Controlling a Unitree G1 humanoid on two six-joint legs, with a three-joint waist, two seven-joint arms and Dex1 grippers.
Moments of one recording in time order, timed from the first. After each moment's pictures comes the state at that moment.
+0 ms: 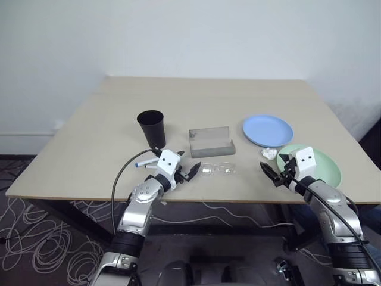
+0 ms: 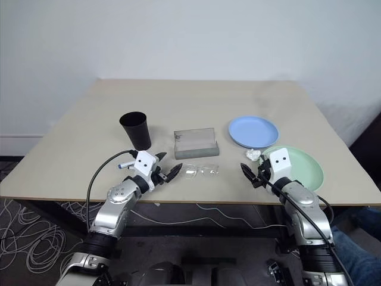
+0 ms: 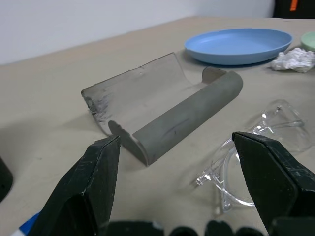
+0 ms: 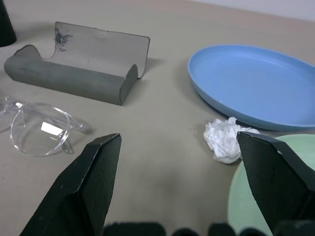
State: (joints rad) left arm -0.28 0.23 -0.09 0.21 -0.10 0.05 -0.51; right arm -0.17 -0.42 -0.09 -0.10 0.22 0.45 0.46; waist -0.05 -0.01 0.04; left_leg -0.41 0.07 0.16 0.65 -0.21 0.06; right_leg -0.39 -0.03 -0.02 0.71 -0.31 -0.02
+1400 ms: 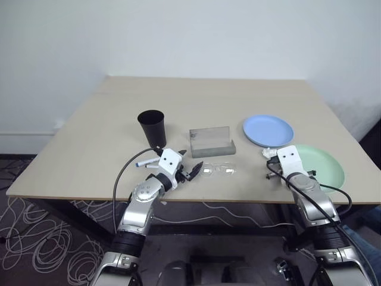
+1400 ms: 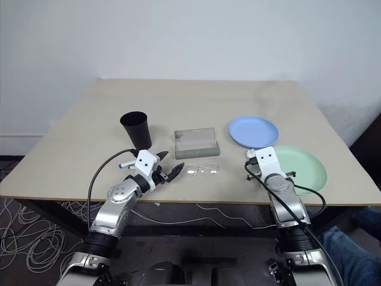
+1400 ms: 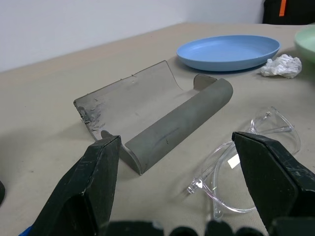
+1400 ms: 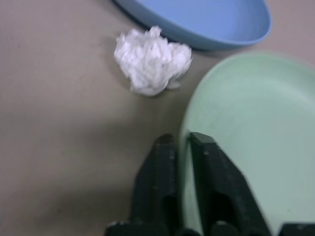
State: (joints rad) left arm -0.28 0.22 -0.09 0.19 -0.10 0.05 -0.52; right arm -0.33 -0.36 0.05 0.05 -0.09 0.76 0.09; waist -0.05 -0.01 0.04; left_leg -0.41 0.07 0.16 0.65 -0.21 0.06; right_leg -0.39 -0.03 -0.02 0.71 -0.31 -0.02
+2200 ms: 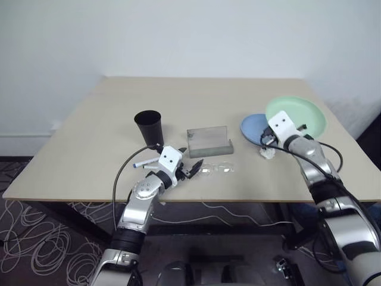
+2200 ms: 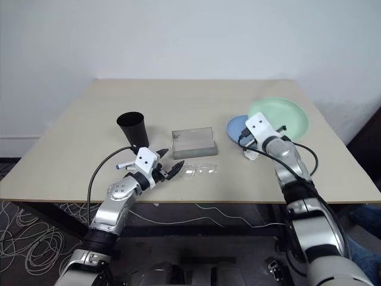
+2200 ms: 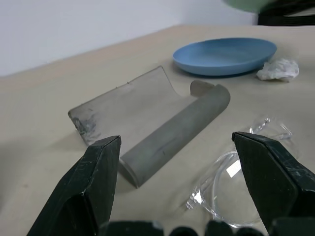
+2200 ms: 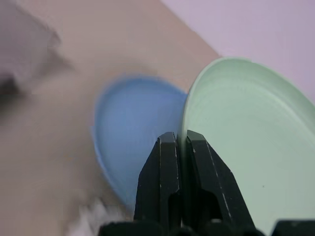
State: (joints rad) left arm -0.32 0.23 -0.09 0.20 -0.10 0.05 -0.53; right arm -0.82 -0.44 0.15 0.75 -0.15 0.06 0.40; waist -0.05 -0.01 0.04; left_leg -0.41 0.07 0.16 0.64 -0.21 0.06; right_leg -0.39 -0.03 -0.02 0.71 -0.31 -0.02
